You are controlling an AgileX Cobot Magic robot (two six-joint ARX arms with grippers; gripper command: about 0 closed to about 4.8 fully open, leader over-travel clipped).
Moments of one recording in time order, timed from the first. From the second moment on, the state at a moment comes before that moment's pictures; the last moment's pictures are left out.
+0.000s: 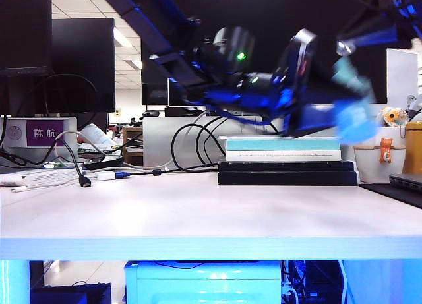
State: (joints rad) left arm -0.67 2.34 1.84 0.09 1.04 -0.15; right arm -0.05 1.28 0.89 0.14 -0.68 0.18
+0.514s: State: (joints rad) left arm -0.47 2.25 1.81 -0.26 0.73 0.30; right arm 0.14 1.52 0.89 0.15 -0.45 0.06
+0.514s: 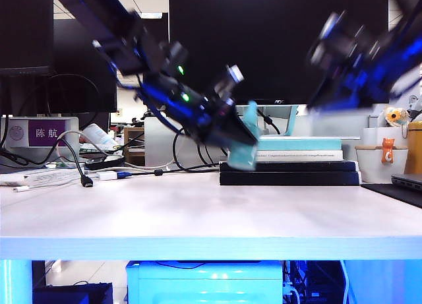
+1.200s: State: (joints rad) left arm -0.45 2.15 1.15 0.66 0.51 0.14; right arm 0.17 1.72 0.89 0.28 -0.33 -0.03
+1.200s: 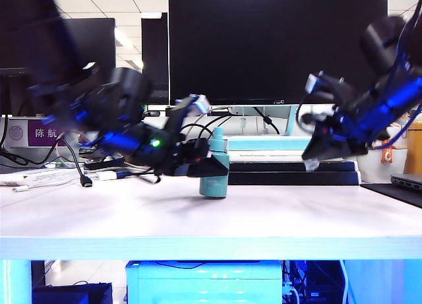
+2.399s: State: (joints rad) left arm -0.45 2.03 1.05 0.77 0.41 0.05; right arm 0.17 1.75 0.90 0.41 -0.34 0.10
